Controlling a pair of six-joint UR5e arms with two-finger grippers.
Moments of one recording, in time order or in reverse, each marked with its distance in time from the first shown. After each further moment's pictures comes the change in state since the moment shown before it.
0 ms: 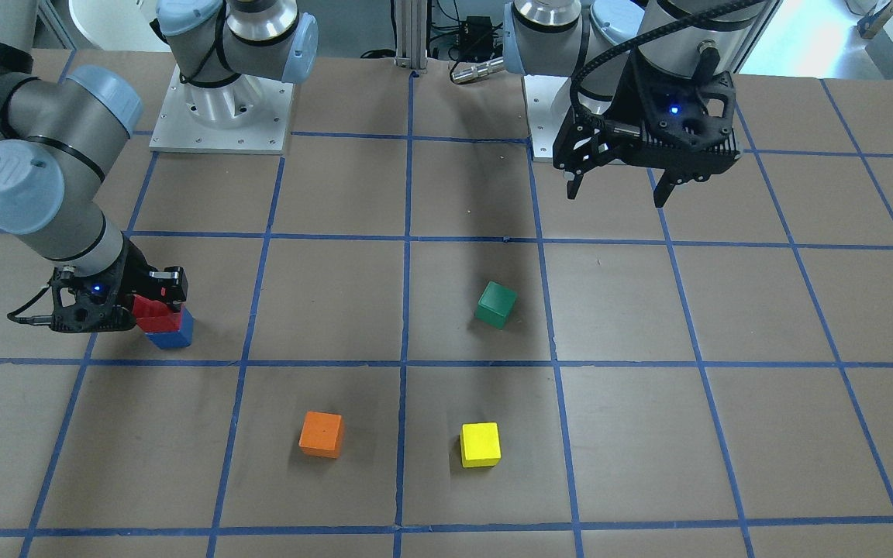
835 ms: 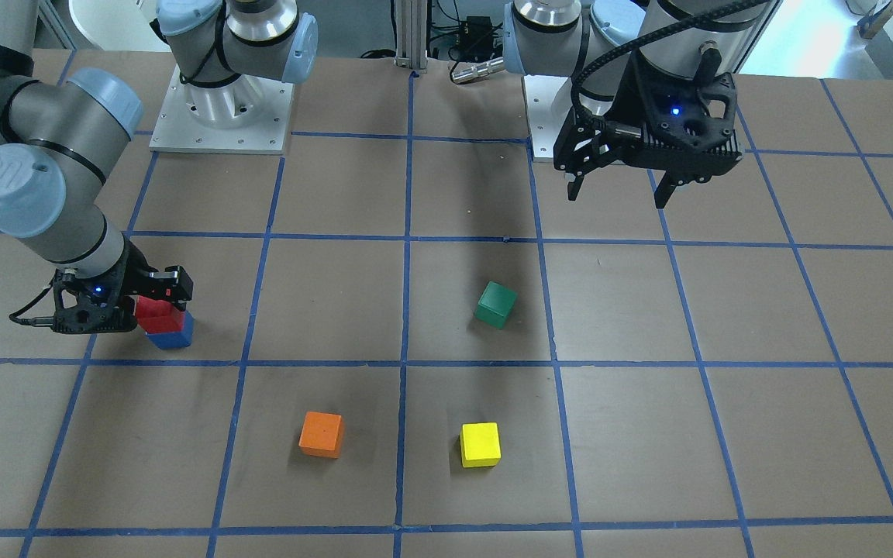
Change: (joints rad) left arm 0.001 -0.002 0.004 0.001 0.000 0.000; right arm -0.001 0.006 0.001 0.001 -0.005 0.003
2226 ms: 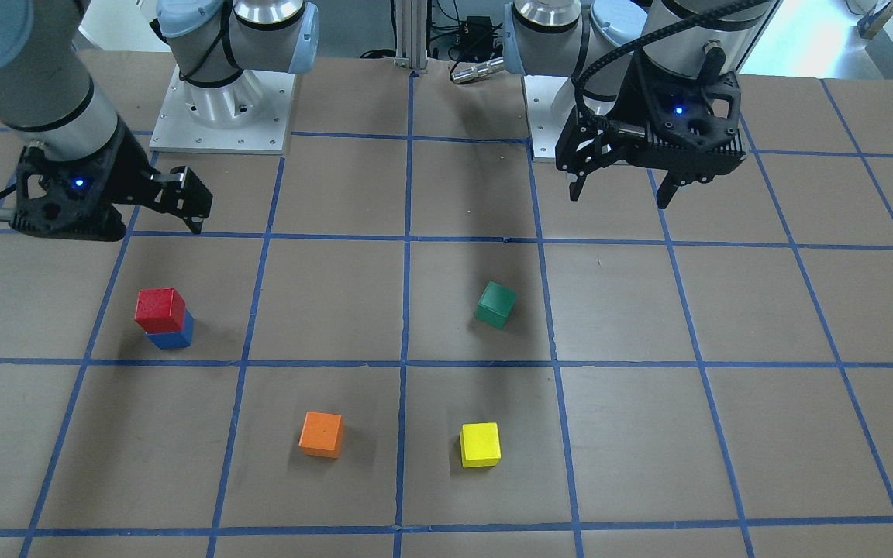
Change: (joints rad) left arm 0.003 0.000 0.004 0.000 -0.001 0.000; right arm 0.174 -0.162 -0.350 0.518 0.005 0.264
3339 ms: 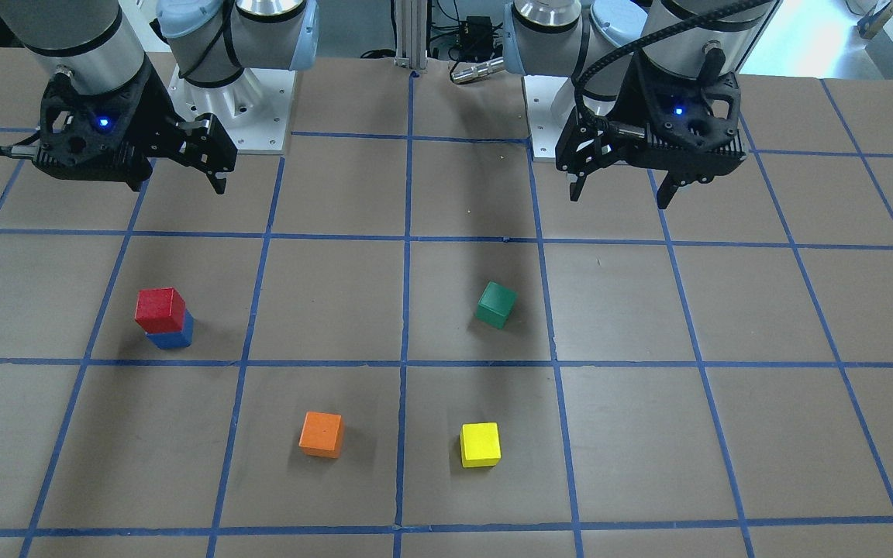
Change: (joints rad) left arm 0.000 -0.001 0.000 0.000 0.001 0.000; right arm 0.031 -0.066 -0.005 0.042 0.039 0.024
